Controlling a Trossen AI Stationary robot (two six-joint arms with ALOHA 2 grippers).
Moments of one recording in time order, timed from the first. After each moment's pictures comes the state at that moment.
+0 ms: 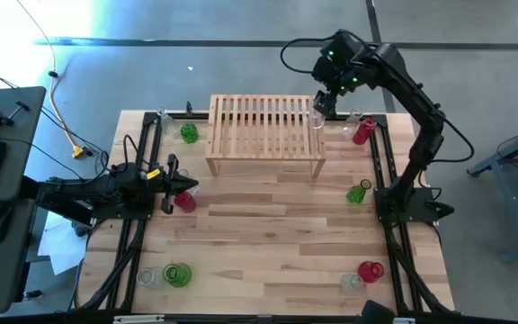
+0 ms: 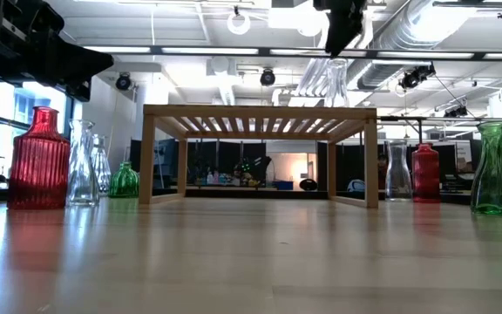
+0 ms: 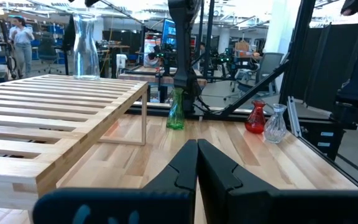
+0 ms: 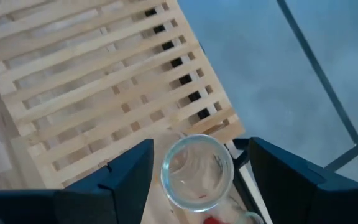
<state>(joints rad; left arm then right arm) 0.04 0.02 0.01 0.07 0.00 -0.05 -0.64 1.74 2.22 -1.49 0.08 -0.24</state>
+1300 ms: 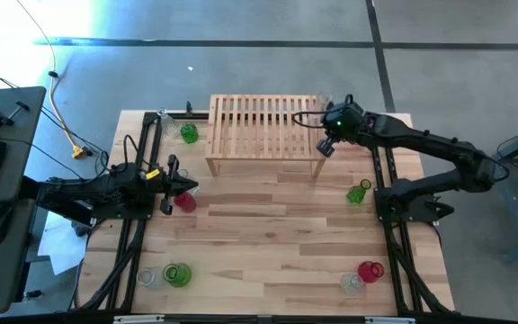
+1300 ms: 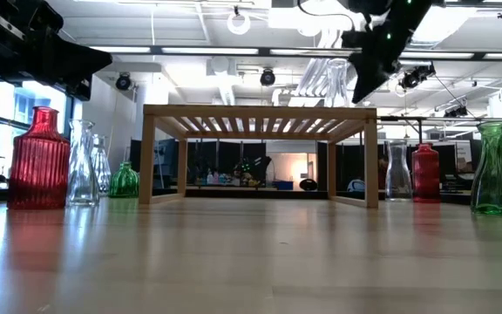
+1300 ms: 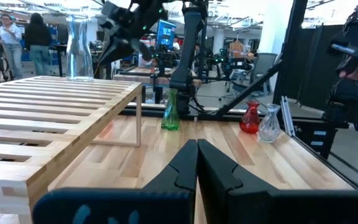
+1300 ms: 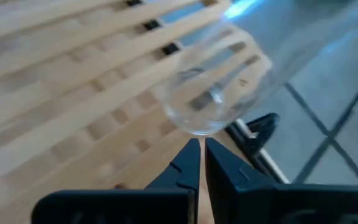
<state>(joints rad) 0.04 0.02 0.01 0.08 0.02 -0.05 -0.45 1.20 1.06 -0.72 0.40 -0.02</state>
